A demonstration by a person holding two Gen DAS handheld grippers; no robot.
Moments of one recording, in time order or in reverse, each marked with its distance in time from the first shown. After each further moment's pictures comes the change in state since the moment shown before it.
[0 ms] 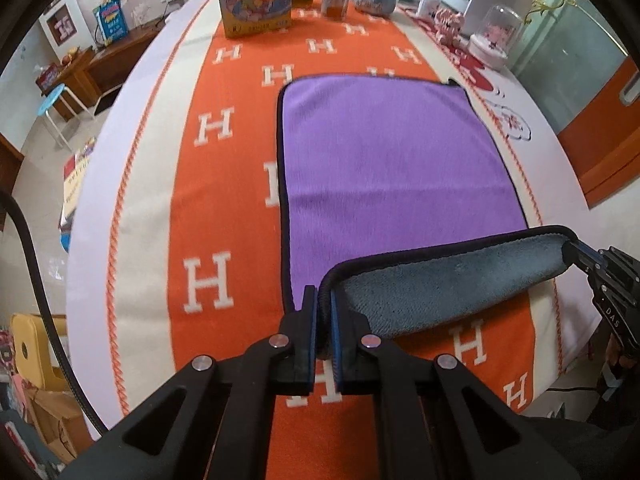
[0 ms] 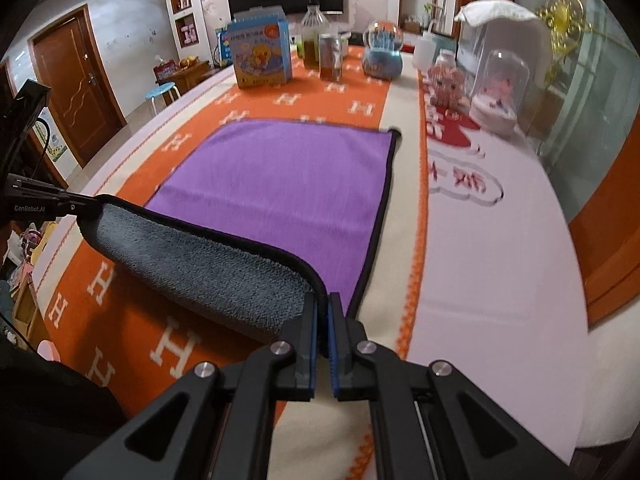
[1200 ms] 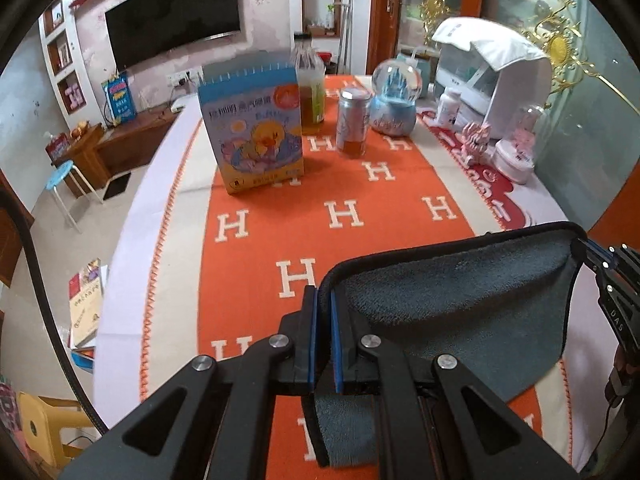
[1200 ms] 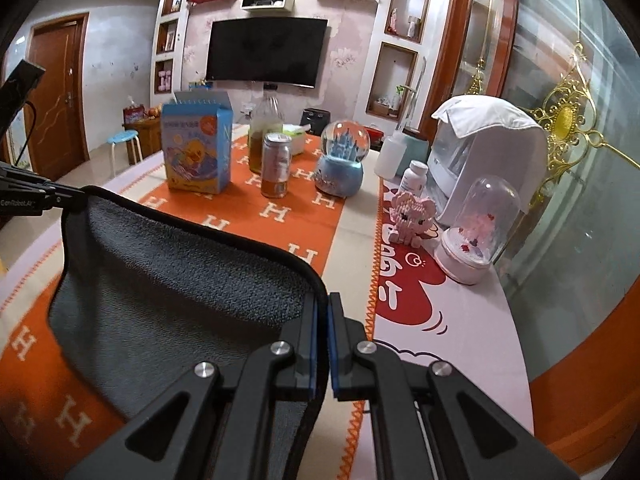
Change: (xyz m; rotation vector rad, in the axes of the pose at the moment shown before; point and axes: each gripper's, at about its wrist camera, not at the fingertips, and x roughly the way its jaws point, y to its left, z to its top) left arm 0.026 0.019 0.177 0.046 -0.300 0.045; right arm 0.073 -0.034 0.143 -0.087 -0.260 -0.214
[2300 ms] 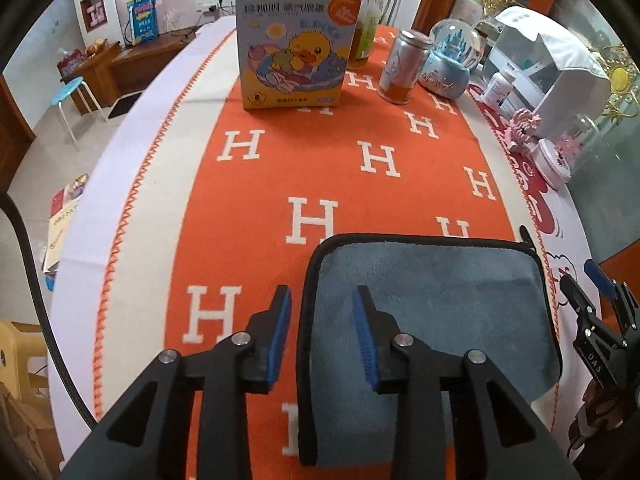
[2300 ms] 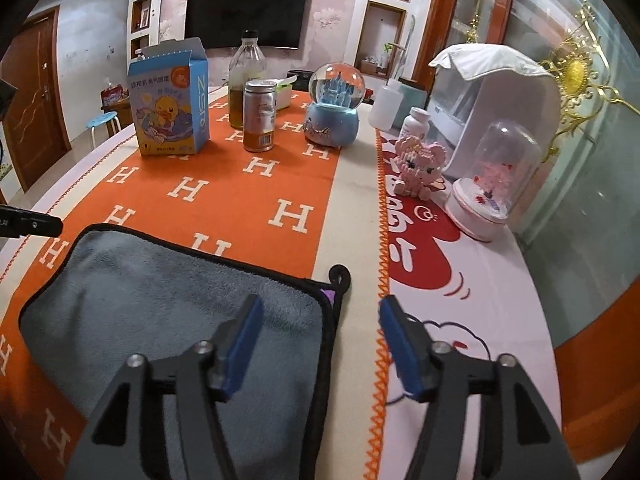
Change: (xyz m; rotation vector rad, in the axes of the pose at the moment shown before) left arm 0.049 0.026 -0.018 -0.197 0.172 -0.054; right arm 0.033 0.008 -0.013 0.080 0.139 -0.023
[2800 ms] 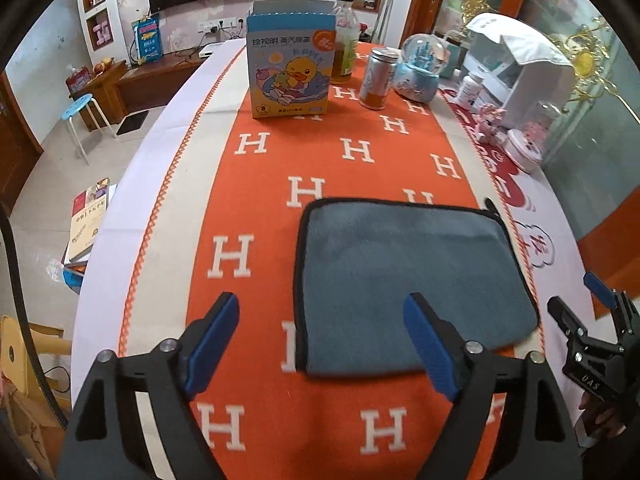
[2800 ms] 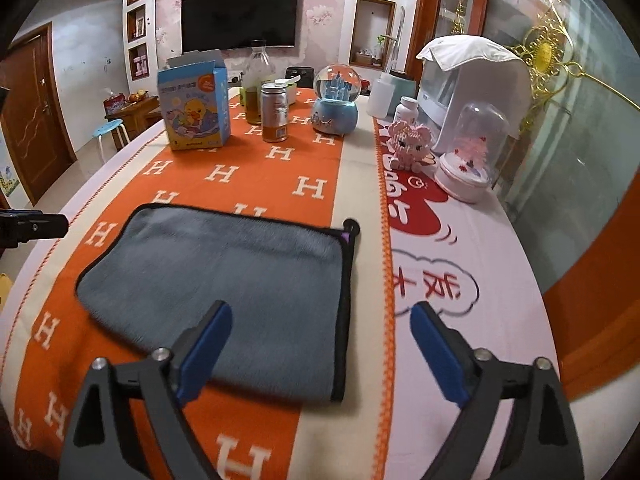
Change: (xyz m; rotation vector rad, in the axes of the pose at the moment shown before) left arm -0.078 -0.011 -0.065 0.030 -0.064 0.007; right arm -0.079 0.011 -0.044 0.061 0.031 0.053
